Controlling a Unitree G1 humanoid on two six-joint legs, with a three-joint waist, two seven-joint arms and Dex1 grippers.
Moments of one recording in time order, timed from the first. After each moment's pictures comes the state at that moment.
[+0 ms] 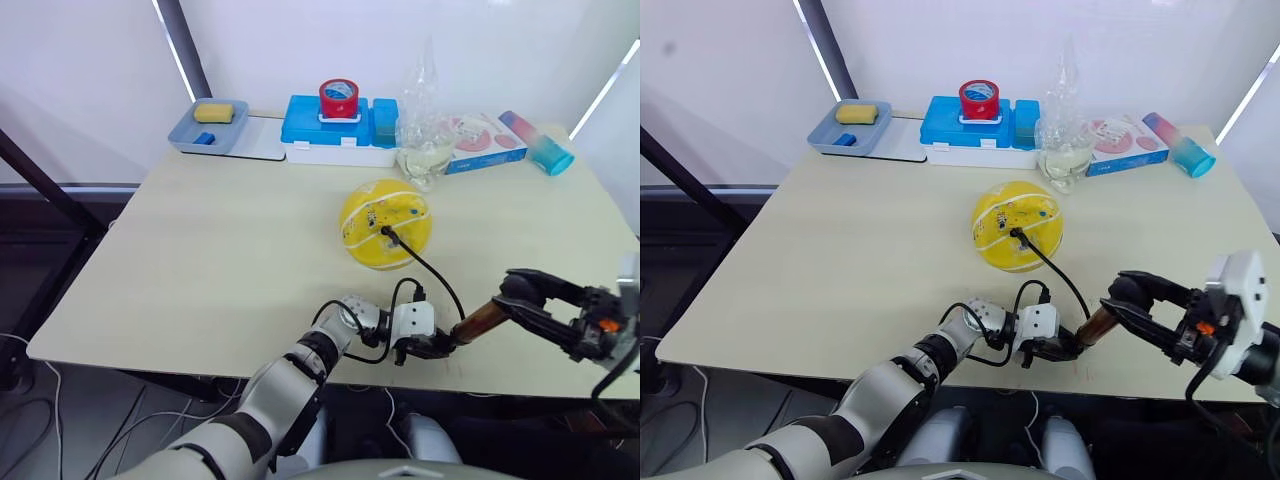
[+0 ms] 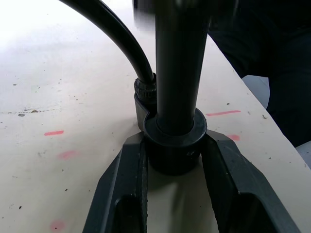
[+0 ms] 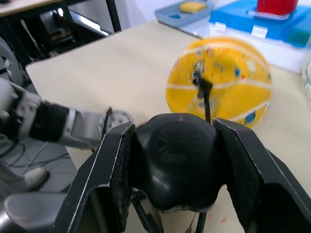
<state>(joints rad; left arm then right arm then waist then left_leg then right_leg) -0.74 -0.13 -0.38 1.25 0.26 -0.55 -1.04 0.42 -0.81 -0.53 -0.72 0.93 0.54 0.77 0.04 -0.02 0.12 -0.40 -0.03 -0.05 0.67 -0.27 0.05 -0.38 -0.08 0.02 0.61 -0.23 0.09</state>
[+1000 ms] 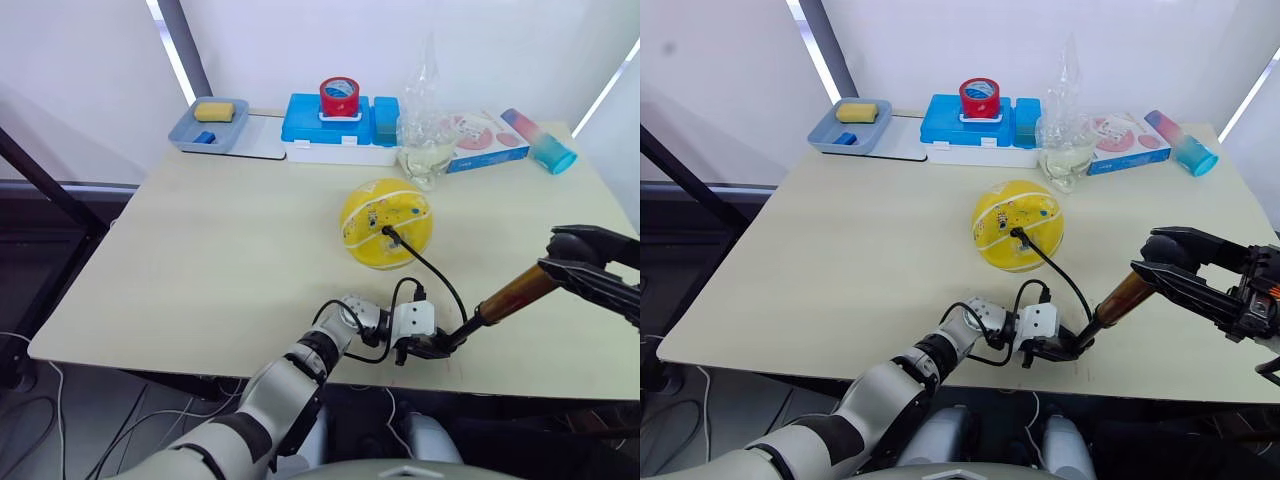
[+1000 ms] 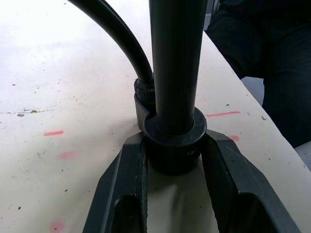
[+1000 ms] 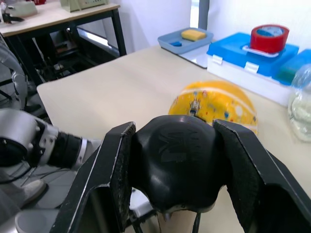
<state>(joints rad) -0.74 -0.13 -0.38 1.25 0.25 -0.55 -1.05 0.38 -1.07 -0.99 -0.71 1.47 0.76 0.67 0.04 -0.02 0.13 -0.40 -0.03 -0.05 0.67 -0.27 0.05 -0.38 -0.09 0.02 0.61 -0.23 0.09</state>
